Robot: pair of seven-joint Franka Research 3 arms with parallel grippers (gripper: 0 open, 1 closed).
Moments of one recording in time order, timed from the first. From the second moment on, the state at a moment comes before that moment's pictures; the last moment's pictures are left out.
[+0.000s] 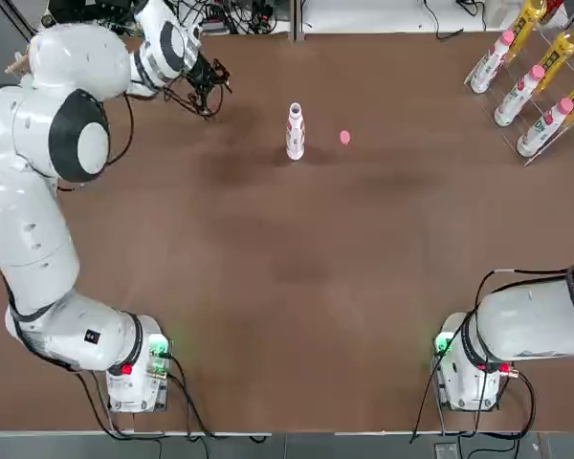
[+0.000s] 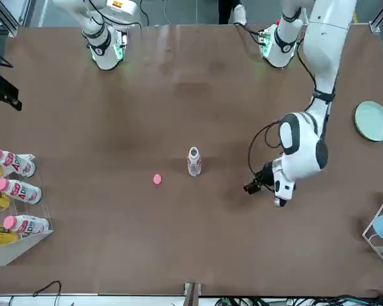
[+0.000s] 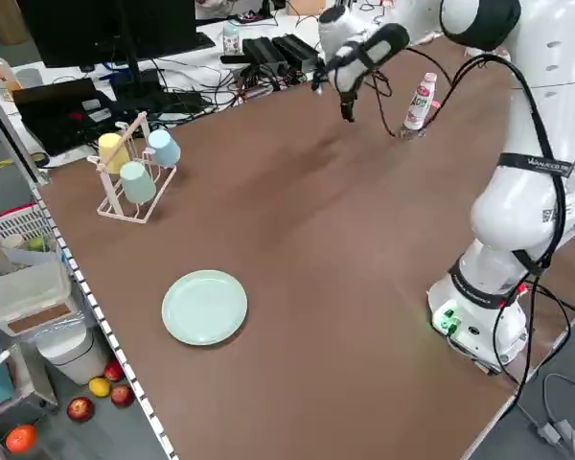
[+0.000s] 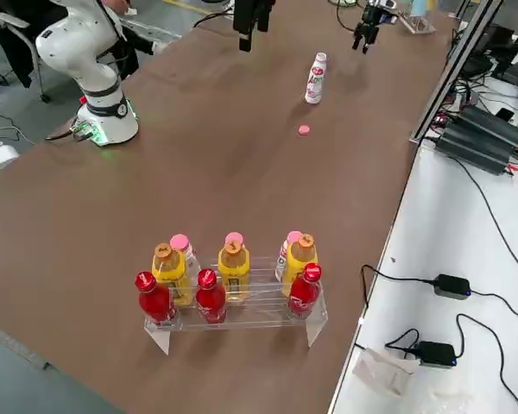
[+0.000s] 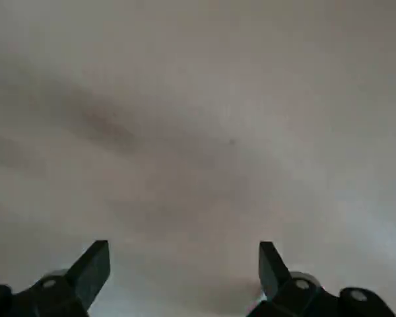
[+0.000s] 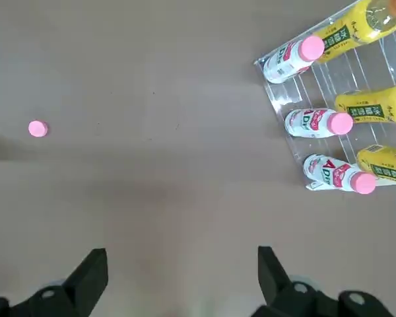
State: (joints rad) left arm -0.27 0.52 0.01 -1.77 -0.52 2.34 -0.46; right arm 0.00 0.05 -0.04 -1.38 -0.03 1.42 -0.14
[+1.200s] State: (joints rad) left arm -0.17 0.37 0.09 -1.43 -0.17 1.97 -0.30; right arm 0.00 0.06 -0.05 -1.38 0.00 1.45 -0.03
